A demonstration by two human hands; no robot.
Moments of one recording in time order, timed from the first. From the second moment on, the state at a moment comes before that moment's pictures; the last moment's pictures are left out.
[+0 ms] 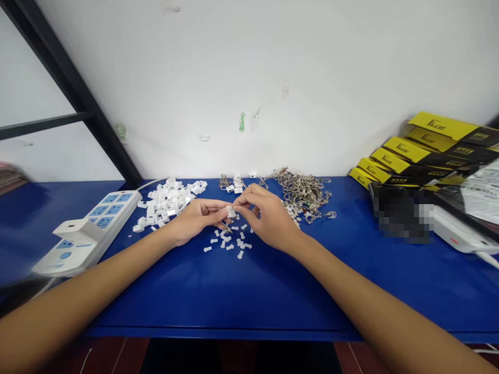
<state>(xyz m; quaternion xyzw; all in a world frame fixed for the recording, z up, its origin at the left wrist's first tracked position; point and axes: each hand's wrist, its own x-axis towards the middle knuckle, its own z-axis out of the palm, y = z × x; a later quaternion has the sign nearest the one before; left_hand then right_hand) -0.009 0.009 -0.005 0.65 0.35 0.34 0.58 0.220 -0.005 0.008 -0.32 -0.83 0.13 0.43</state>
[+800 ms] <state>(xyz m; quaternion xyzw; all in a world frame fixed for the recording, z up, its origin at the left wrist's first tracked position) -0.013 0.011 -0.003 0.65 0.34 0.34 0.59 0.216 -0.008 0.006 -0.34 -0.79 0.23 0.45</state>
